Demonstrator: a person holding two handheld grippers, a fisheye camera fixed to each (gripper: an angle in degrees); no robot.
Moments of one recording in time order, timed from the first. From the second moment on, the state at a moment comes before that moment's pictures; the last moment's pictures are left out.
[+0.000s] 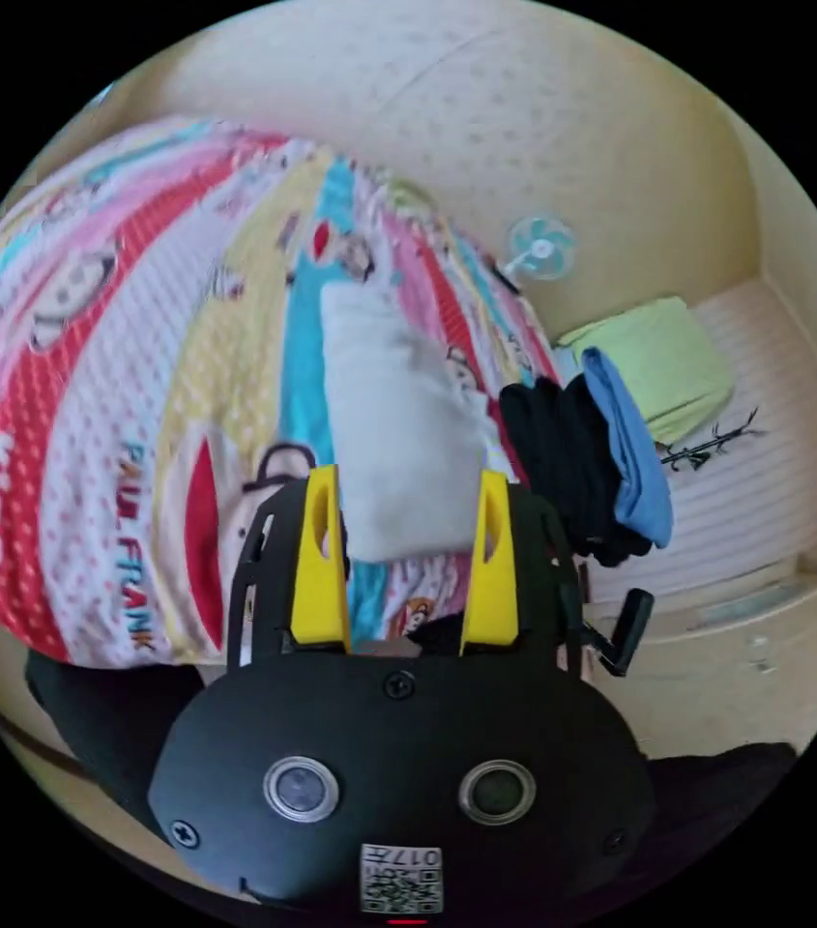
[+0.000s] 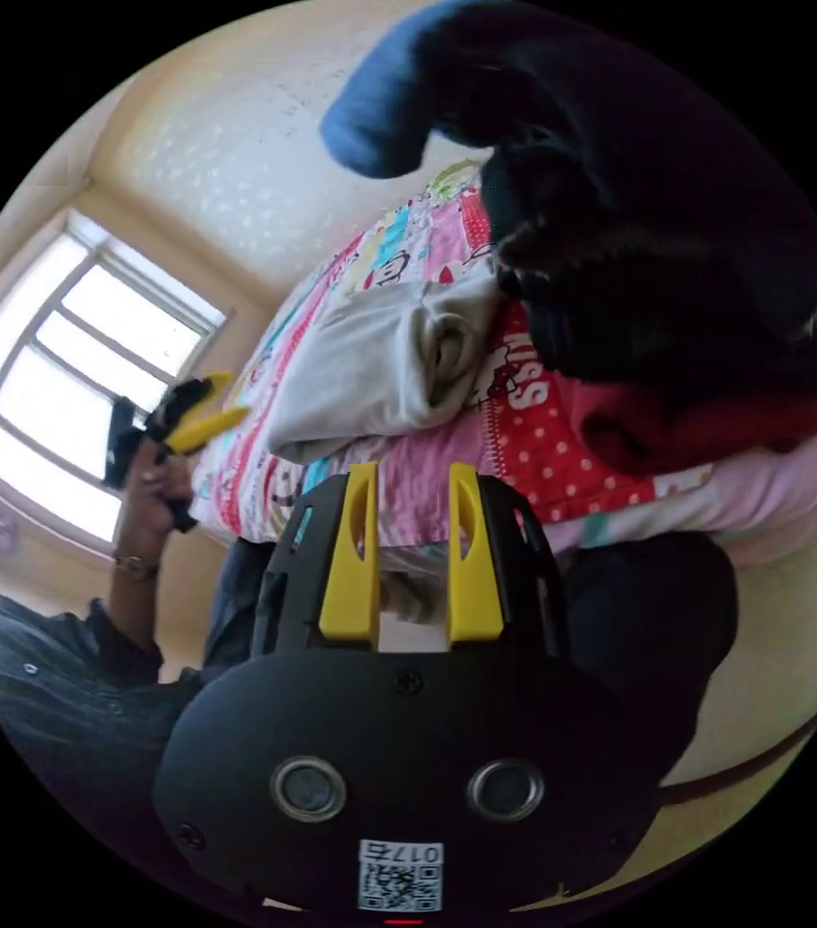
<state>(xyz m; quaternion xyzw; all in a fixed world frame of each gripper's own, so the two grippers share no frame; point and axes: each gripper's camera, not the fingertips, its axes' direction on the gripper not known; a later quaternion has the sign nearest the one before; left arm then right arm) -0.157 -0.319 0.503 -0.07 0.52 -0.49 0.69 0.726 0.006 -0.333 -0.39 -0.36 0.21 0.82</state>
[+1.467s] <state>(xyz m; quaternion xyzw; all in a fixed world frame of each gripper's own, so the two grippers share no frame) -0.227 -0.022 0.440 -0.03 0.43 -0.64 0.63 0.307 0.139 -0.316 -0.45 -0.43 0.05 0.78</state>
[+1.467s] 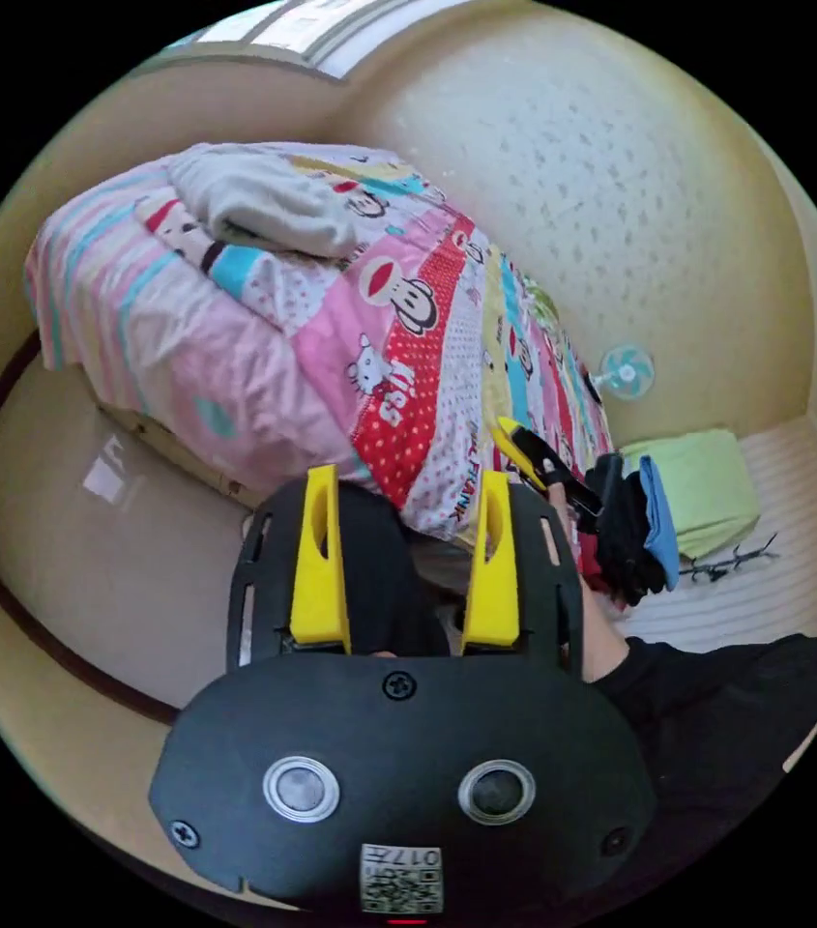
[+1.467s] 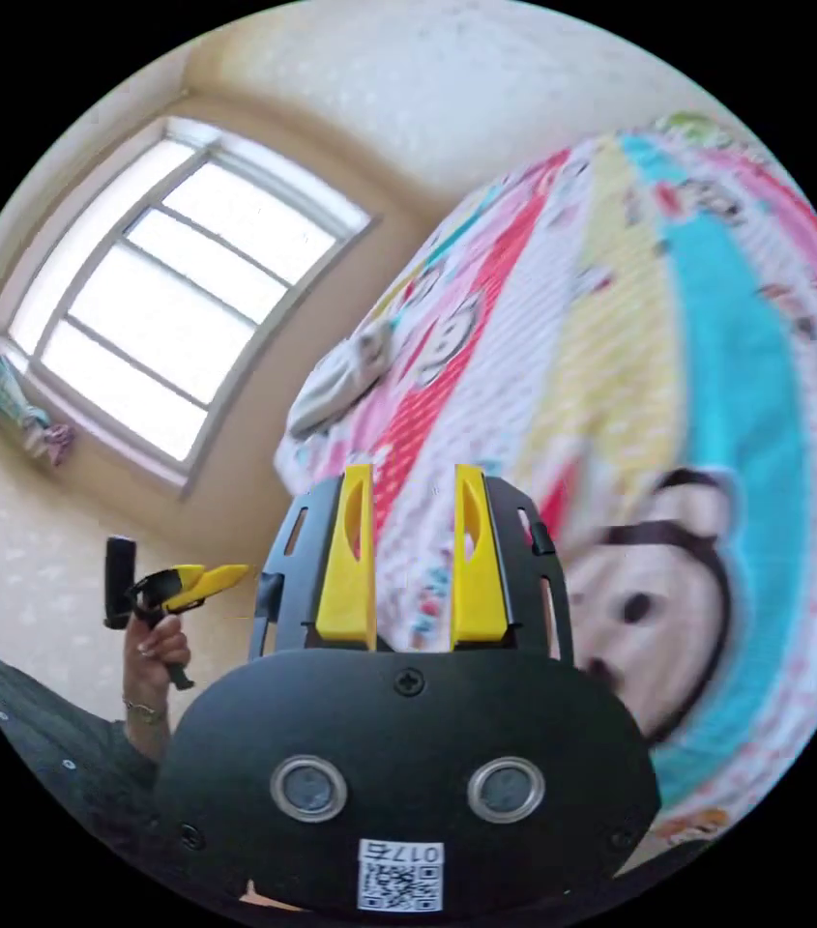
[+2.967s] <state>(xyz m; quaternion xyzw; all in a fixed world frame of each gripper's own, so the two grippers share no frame) -0.065 -0.339 0.661 -0.14 0.25 -0.48 0.83 0.268 0.188 -0.235 -0.52 0.00 -0.09 0.85</state>
